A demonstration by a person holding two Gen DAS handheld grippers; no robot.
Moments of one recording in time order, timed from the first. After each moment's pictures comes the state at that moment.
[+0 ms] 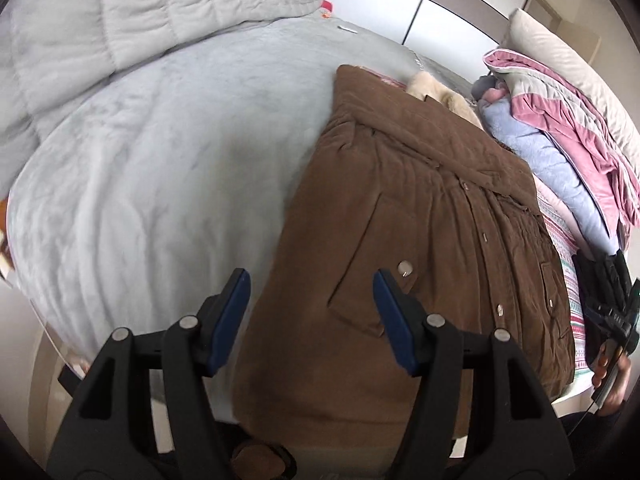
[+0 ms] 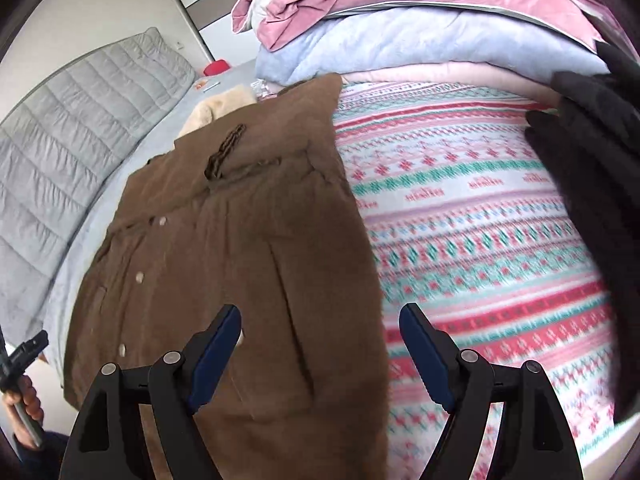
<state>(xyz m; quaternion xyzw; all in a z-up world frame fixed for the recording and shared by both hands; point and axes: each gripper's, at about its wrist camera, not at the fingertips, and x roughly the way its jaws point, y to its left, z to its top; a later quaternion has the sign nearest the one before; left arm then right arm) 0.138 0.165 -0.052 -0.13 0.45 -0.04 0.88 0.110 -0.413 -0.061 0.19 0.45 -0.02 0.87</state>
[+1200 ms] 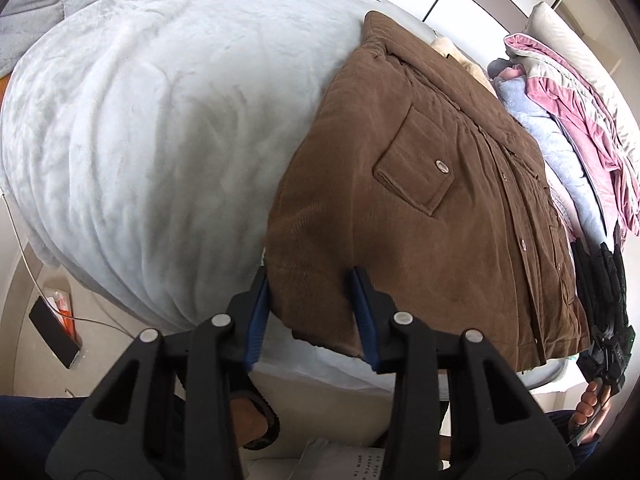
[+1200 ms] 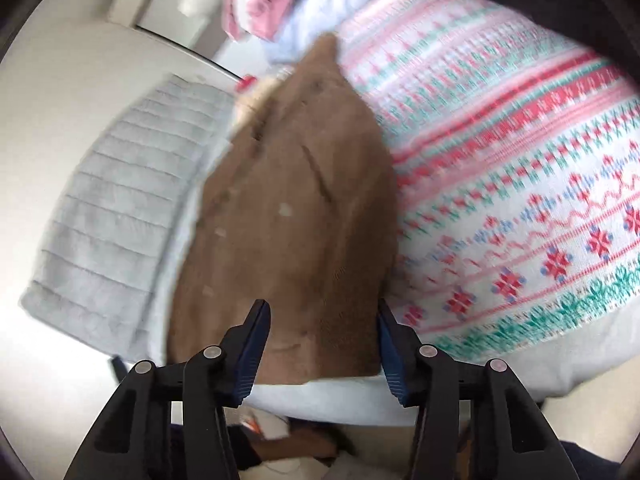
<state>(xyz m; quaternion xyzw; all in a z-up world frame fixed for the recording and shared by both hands) 0.093 0.163 -0.124 -0.18 0.49 -0.04 0.85 0.005 -0.418 -0.109 0.41 0.40 0.10 0.81</state>
